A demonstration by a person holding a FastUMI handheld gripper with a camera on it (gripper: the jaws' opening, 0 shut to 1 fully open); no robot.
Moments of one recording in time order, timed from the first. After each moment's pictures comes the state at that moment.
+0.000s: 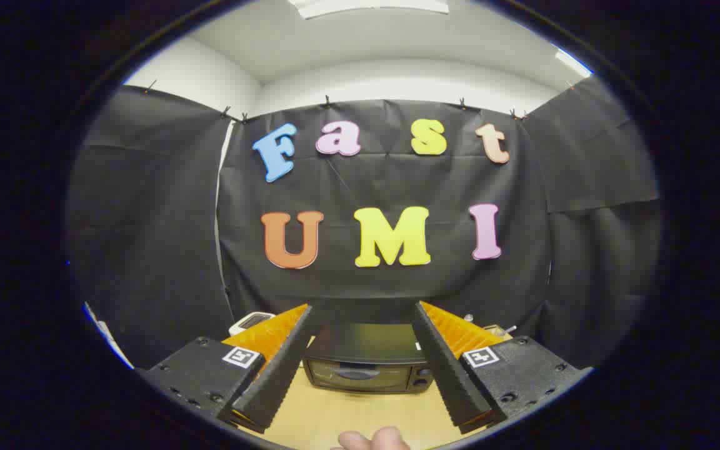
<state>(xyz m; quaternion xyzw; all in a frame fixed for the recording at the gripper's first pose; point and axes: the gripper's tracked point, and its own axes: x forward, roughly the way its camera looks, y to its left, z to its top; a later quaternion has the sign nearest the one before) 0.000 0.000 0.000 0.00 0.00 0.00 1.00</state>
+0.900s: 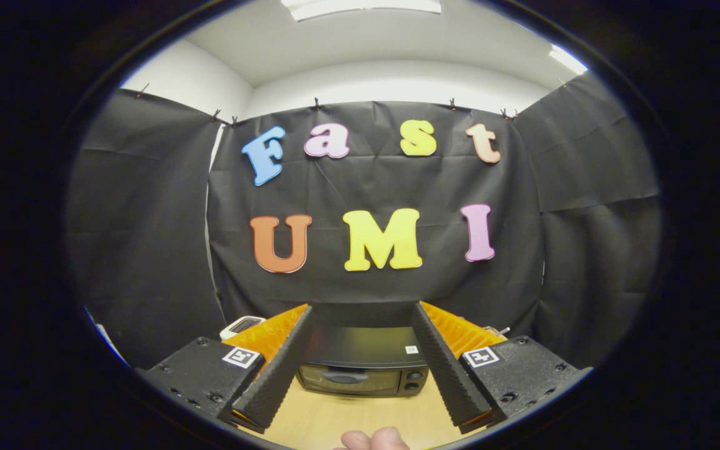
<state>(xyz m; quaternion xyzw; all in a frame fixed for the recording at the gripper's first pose) 0.013 -0.018 0.006 0.01 -0.01 -0.01 1.00</state>
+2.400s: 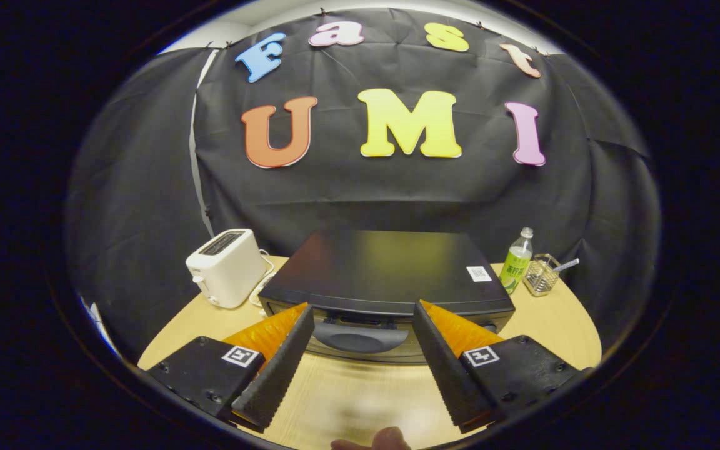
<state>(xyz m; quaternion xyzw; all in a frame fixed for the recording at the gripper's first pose) 0.190 0.007 -0.234 0.01 0.22 0.02 0.98</state>
